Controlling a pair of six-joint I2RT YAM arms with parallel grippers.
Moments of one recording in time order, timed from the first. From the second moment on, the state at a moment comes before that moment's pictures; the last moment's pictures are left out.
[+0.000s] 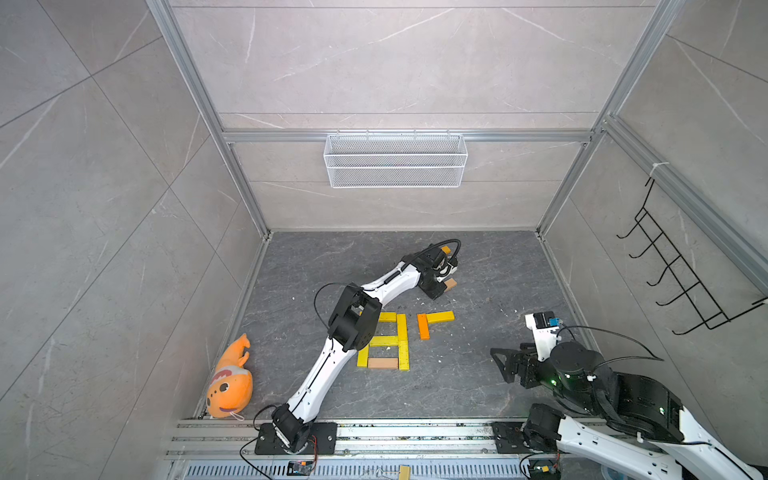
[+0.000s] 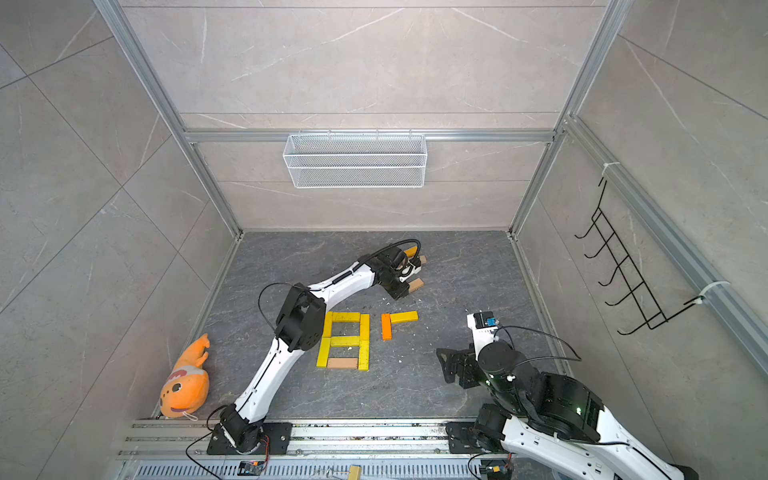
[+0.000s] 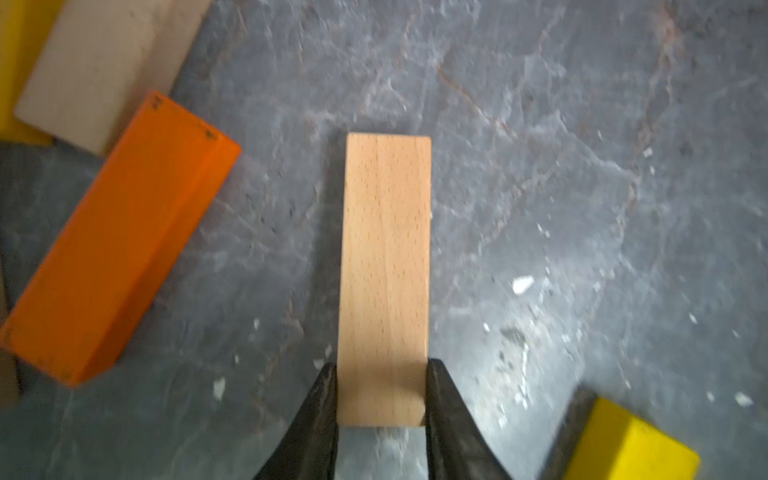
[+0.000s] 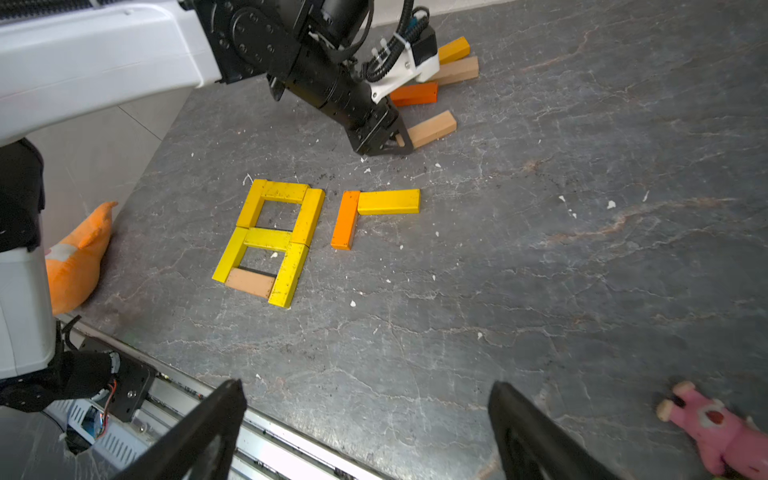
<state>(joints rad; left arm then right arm) -0.75 2.47 2.15 -0.75 0.17 0.22 0.99 0.49 0.92 -1.11 0.37 0.68</state>
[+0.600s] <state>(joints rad) -0.87 1.88 1.57 -0.68 0.09 0.02 0.99 0.53 0.85 -1.05 0.40 0.81</state>
